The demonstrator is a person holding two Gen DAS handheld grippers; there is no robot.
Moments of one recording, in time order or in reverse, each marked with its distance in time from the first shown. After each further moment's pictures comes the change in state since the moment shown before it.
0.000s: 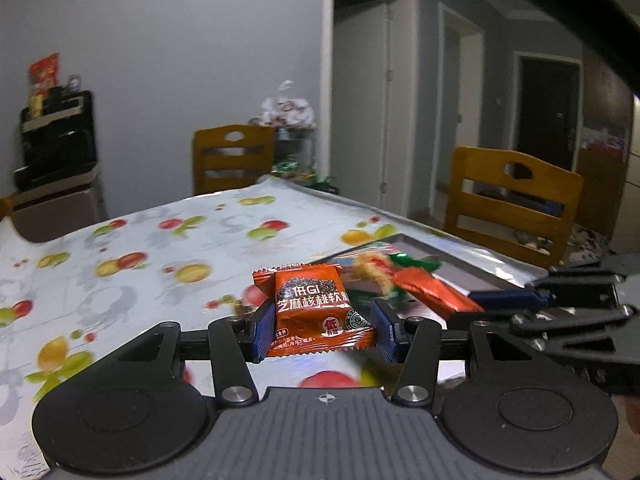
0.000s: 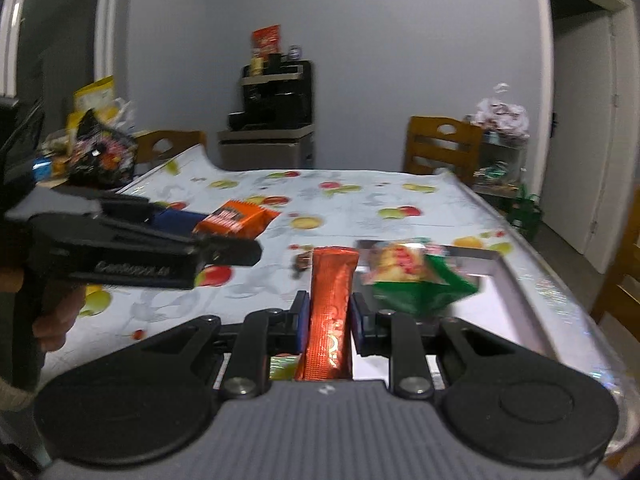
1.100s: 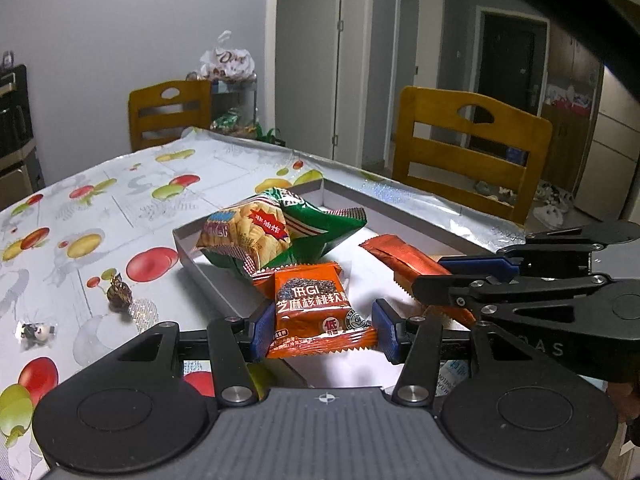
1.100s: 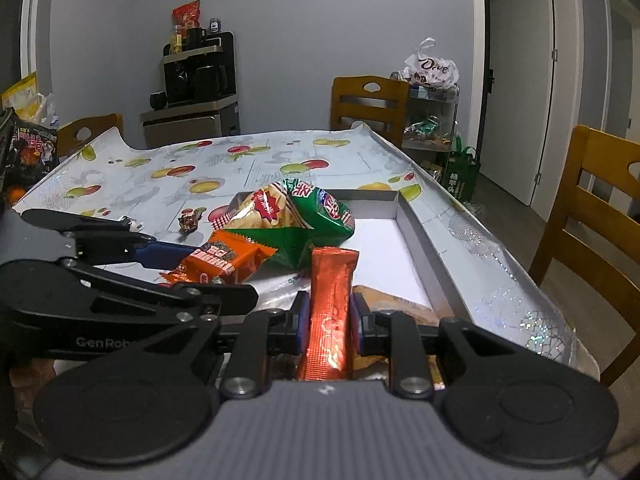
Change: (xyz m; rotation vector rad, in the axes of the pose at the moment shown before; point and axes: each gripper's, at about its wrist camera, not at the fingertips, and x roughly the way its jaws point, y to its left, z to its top) left arm 0.090 -0.058 -0.014 0.042 0.144 -0.123; right arm 0.028 -0.075 -0.033 0.094 0.101 -0.169
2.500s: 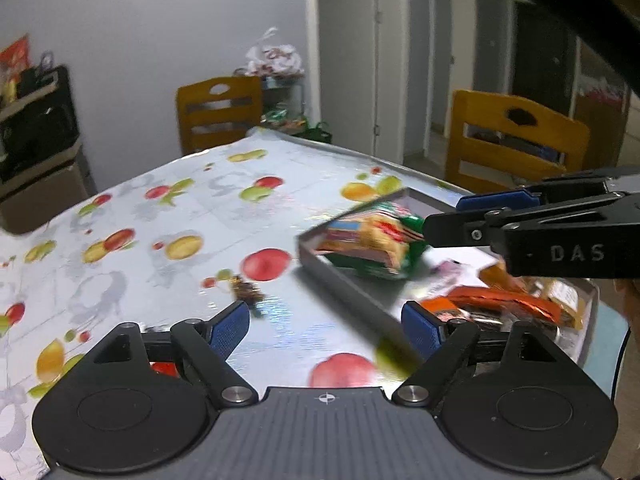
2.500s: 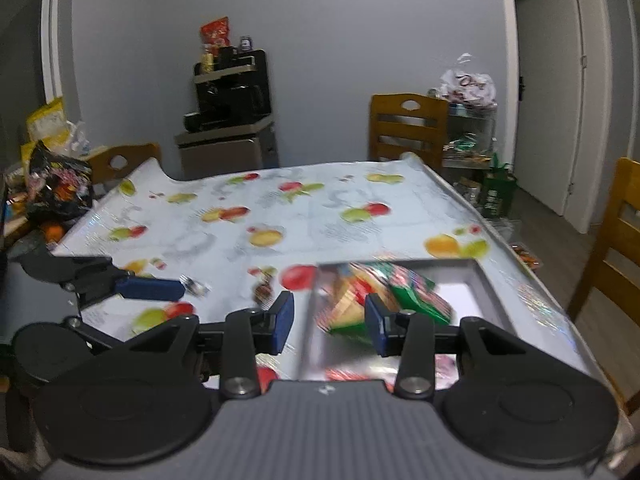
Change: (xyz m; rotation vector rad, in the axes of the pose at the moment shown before) left arm -0.071 0.078 0.021 -0.030 0.046 0.113; right arm -0.007 0.064 0.083 0.016 -0.027 0.115
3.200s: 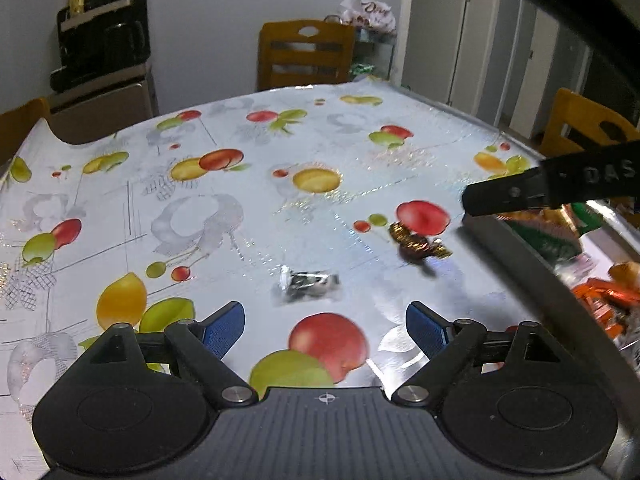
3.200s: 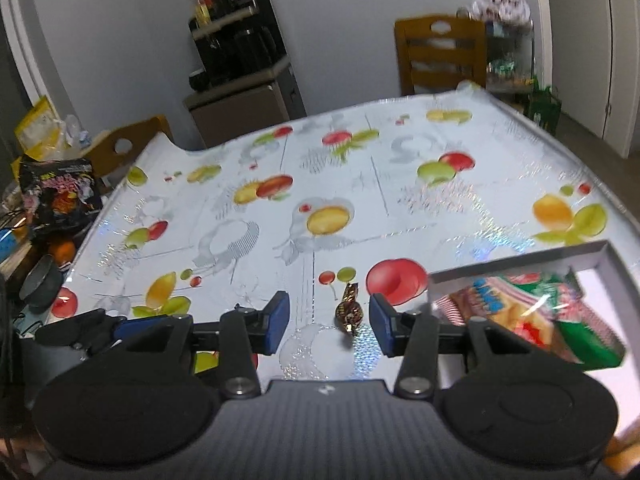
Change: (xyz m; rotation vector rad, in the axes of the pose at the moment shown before) left arm 0.033 0.125 -0.027 -0.168 0.131 0.110; right arm 0.148 0.059 0.058 0.133 0.234 0.093
